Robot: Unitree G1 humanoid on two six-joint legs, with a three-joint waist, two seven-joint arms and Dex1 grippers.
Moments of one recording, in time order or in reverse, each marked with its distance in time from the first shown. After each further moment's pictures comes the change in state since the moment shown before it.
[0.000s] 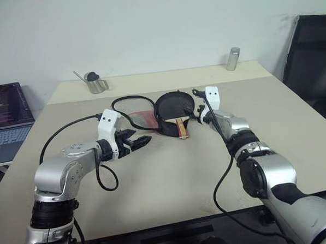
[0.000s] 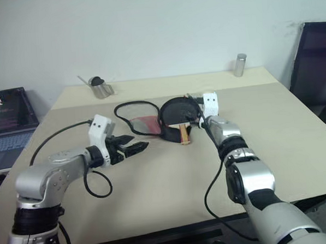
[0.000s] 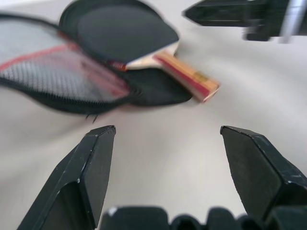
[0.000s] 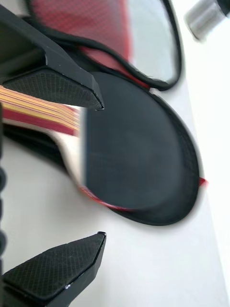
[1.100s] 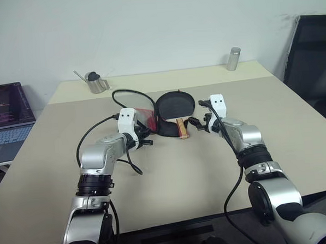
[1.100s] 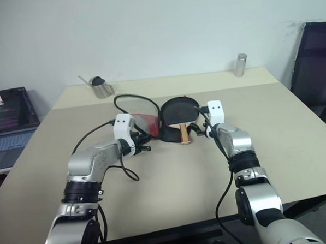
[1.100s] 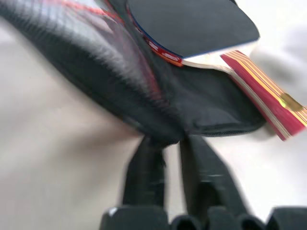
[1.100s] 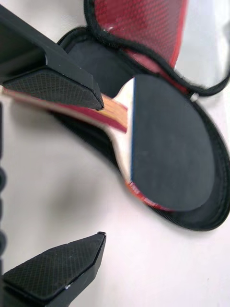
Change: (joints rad) left arm -0.199 -0.231 -0.034 0.347 0.186 -0.079 0.123; right arm 0.208 -0.044 0.081 -0.428 0.004 0.237 0.024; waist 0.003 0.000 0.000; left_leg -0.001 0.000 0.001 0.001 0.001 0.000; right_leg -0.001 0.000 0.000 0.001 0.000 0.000
